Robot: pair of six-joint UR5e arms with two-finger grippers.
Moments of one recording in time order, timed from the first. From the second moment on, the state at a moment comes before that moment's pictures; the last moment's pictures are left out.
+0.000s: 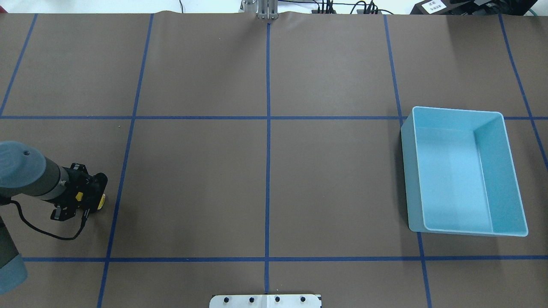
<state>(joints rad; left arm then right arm) -0.60 -1.52 -1.93 -1.80 -1.87 0.66 1.71 -1.73 1.57 -1.61 2.29 -0.24</state>
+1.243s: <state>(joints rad) -0.60 -1.48 -1.95 -1.83 -1.87 0.66 1.71 -1.73 1.57 -1.61 2.29 -0.24</state>
